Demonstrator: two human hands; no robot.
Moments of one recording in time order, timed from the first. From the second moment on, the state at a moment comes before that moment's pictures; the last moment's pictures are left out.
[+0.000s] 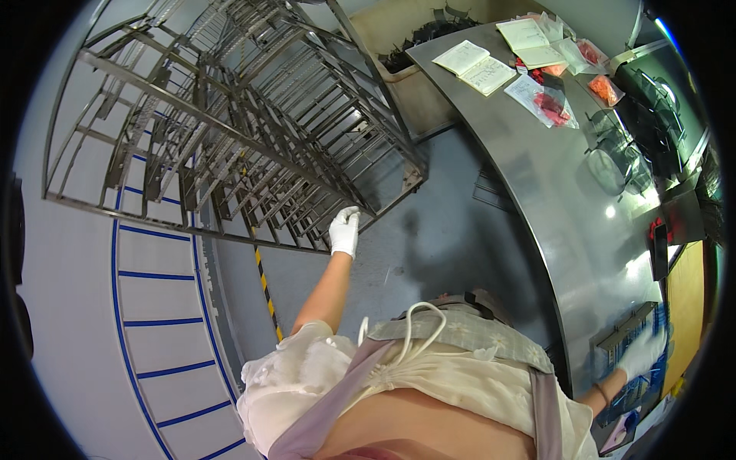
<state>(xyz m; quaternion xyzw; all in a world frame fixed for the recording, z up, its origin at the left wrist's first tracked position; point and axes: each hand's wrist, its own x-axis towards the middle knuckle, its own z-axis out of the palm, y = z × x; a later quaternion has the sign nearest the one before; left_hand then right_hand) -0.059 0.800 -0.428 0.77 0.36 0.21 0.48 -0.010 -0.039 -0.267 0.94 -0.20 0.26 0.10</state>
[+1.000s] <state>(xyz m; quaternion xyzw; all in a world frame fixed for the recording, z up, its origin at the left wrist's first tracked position) 0.295 1.104 -0.680 0.84 0.37 -0.34 0.19 0.229 0.438 -0.391 0.99 0.15 0.06 0.02</state>
